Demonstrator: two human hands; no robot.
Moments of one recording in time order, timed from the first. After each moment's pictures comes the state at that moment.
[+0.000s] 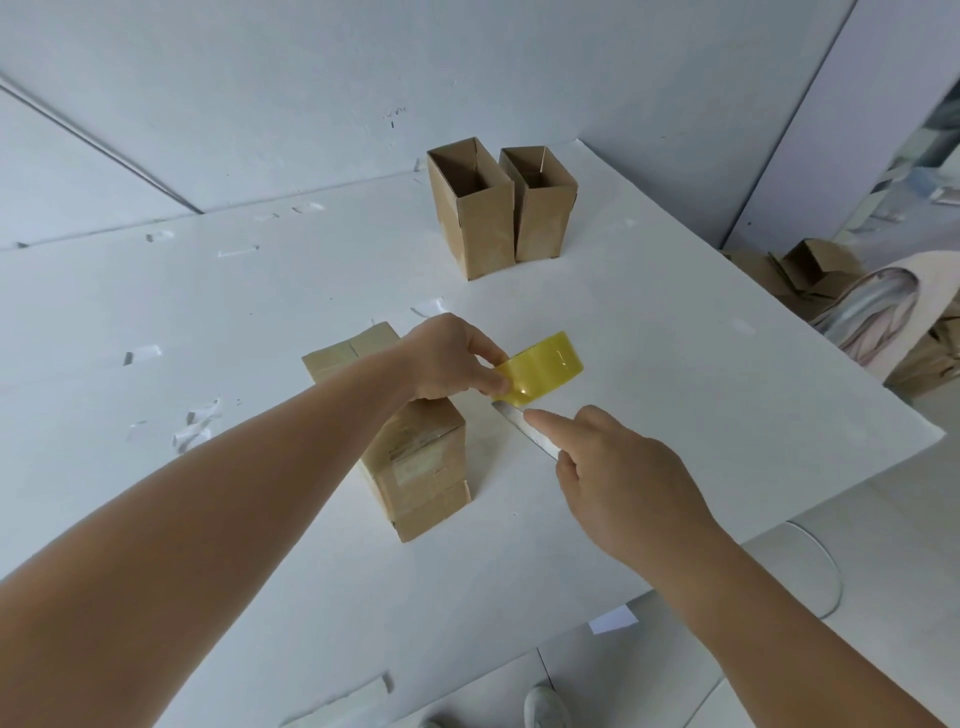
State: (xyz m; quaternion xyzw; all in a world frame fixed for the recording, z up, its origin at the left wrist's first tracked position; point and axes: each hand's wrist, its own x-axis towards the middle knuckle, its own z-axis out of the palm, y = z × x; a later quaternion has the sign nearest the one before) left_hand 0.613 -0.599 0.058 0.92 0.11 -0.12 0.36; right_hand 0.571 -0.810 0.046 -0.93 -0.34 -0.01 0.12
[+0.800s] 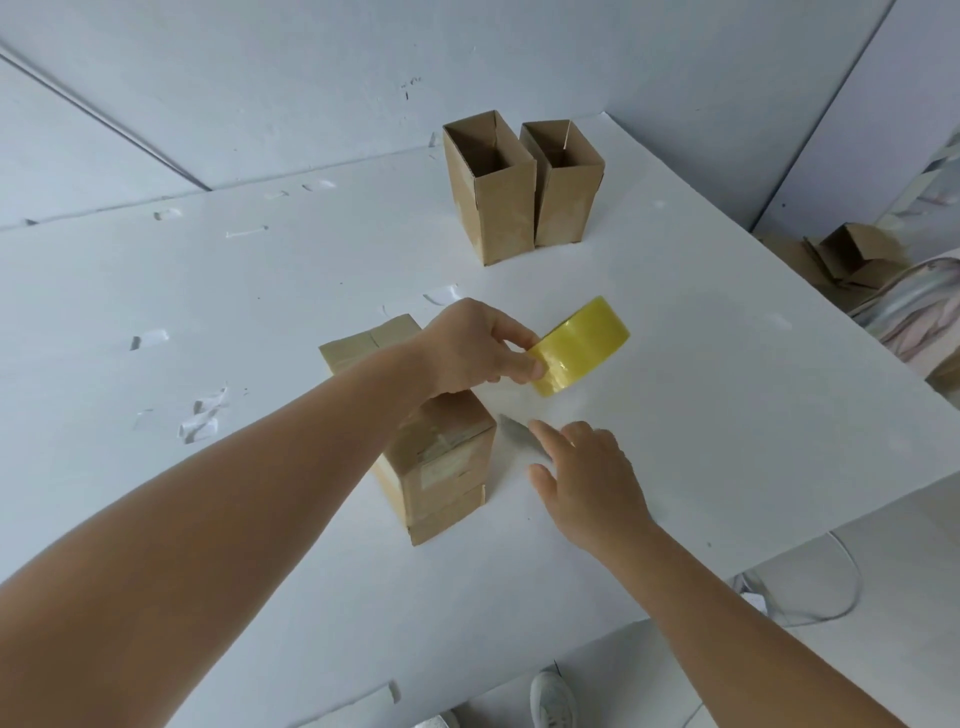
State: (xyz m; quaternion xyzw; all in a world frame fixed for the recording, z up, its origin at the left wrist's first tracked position) left_hand 0.621 -0.602 0.063 0.88 0.10 -0.12 0.45; right_hand 0.604 -0.777 -0.037 -0.95 -0.27 0.09 0.12
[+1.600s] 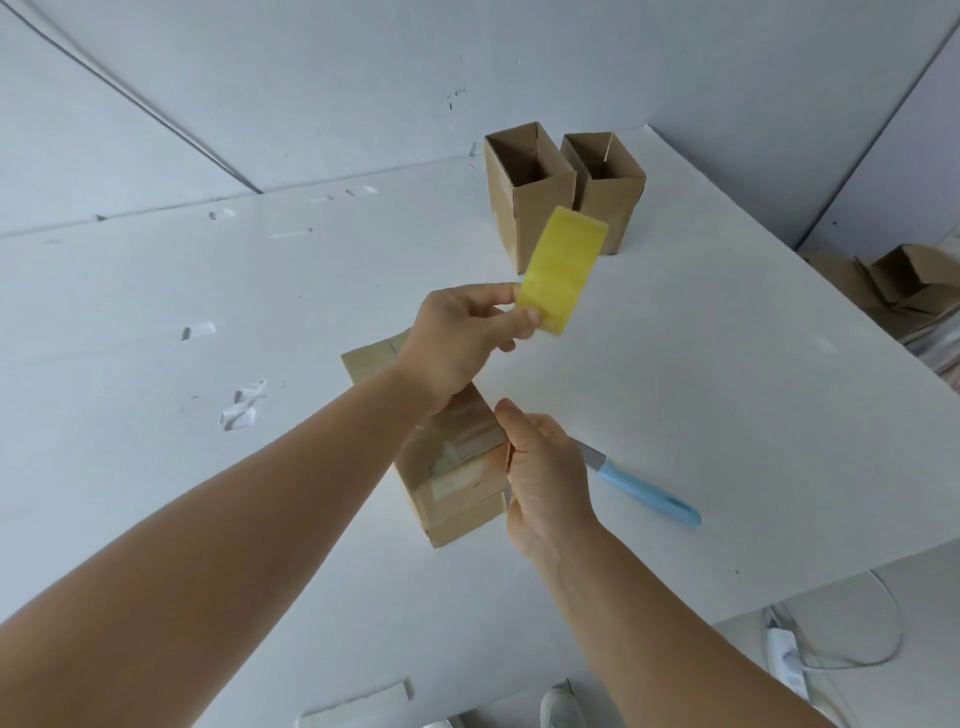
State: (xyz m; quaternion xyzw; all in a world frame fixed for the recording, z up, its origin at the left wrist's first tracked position) left_hand 0.594 -0.595 0.072 0.75 0.16 0.10 0.63; right_hand 0.578 -0.705 -0.005 -0.57 0.11 0.30 0.76
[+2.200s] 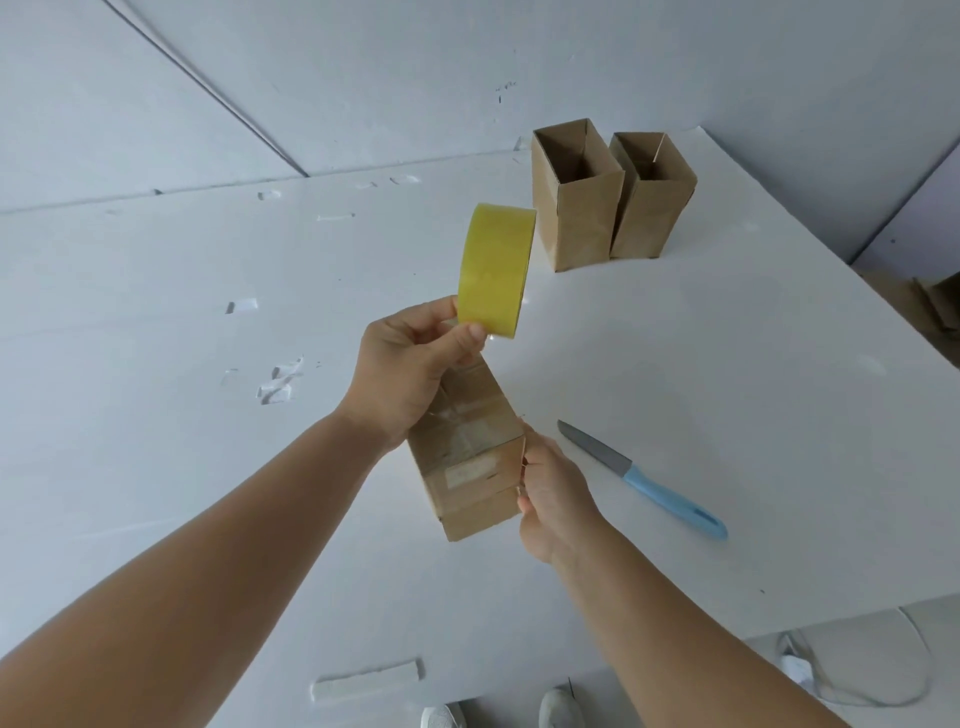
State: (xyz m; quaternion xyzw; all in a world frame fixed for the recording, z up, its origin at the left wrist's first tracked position) left_hand 0.538 -0.573 0.061 0.67 0.21 0.23 0.68; right_hand 0.574 -0.703 -0.014 -0.58 0.11 0.40 0.70
